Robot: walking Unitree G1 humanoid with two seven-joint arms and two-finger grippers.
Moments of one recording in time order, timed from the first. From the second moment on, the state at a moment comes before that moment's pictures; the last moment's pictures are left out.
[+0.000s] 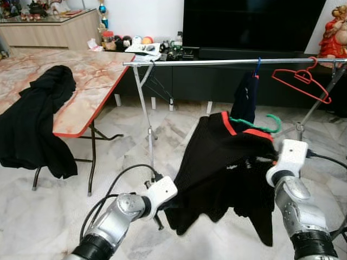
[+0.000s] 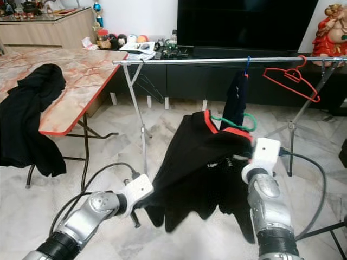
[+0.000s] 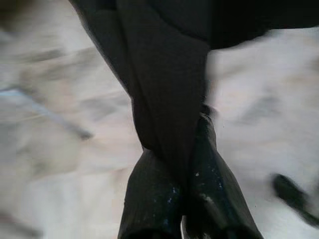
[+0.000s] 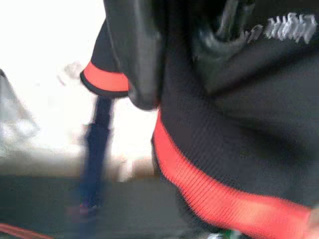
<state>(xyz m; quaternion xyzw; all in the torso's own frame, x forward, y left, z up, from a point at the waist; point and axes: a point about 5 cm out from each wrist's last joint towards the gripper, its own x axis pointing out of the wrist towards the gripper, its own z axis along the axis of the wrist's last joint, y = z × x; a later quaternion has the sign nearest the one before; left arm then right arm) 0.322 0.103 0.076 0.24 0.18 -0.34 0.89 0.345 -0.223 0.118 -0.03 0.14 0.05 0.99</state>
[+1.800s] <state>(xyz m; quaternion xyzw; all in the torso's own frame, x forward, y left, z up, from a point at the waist) 0.338 0.188 0.072 0.37 0.28 -0.15 0.87 0.307 -0.189 0.109 -0.22 0.16 0.36 0.89</state>
